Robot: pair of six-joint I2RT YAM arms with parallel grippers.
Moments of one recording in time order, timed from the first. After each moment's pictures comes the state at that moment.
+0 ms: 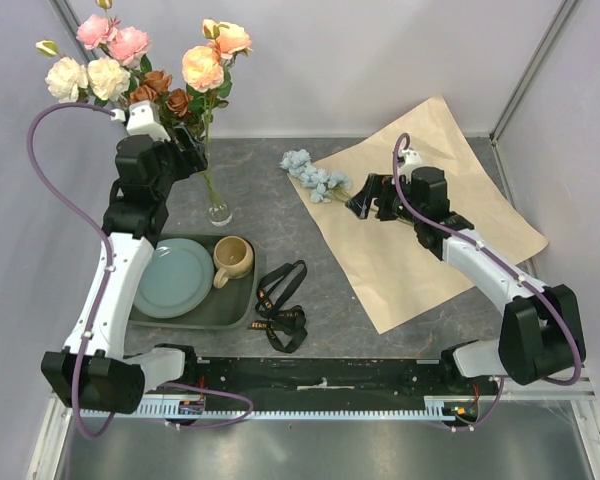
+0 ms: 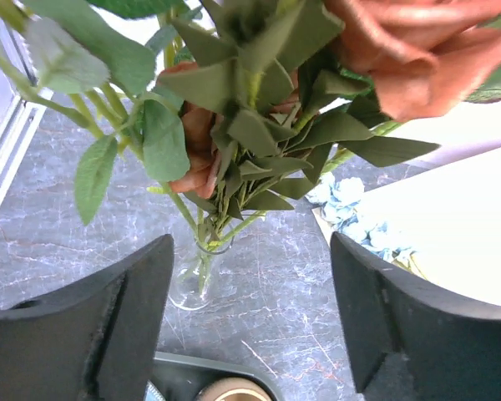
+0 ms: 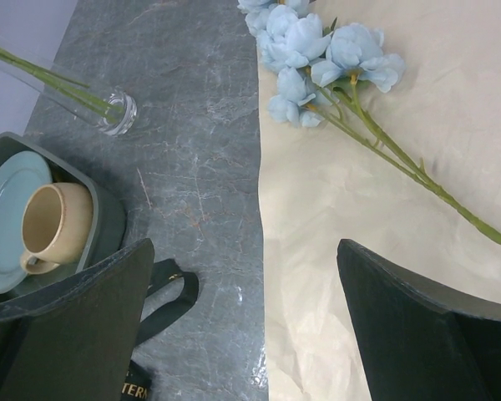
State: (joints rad) left arm -0.09 1.20 1.26 -0.26 -0.09 -0.29; right arm 0.31 1.36 0.92 0.04 -0.31 0.40
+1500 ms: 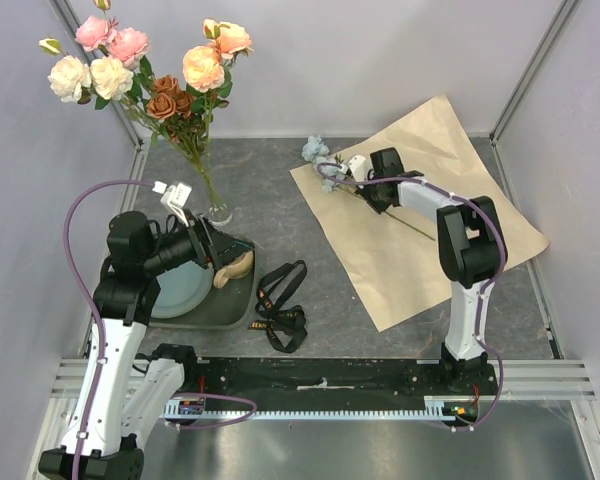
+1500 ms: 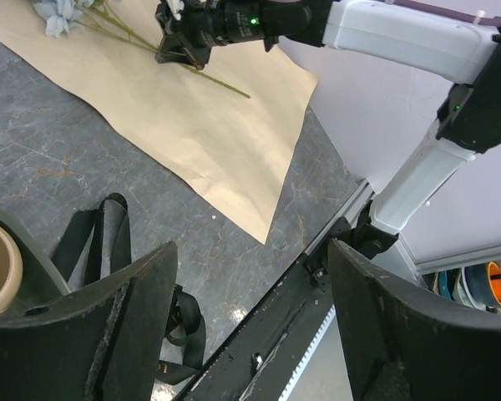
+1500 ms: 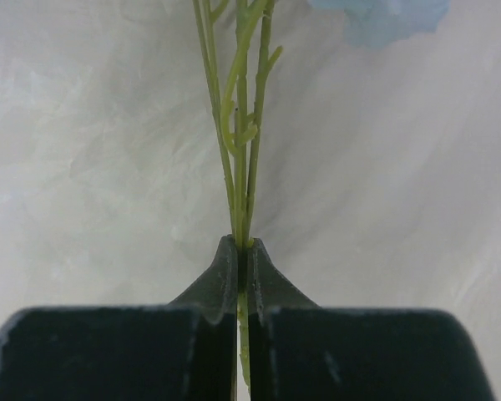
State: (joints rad) left arm -0.09 0.70 0.88 -0.43 0.82 -0.49; right arm 0.29 2.09 1.49 -0.35 -0.06 -0.56
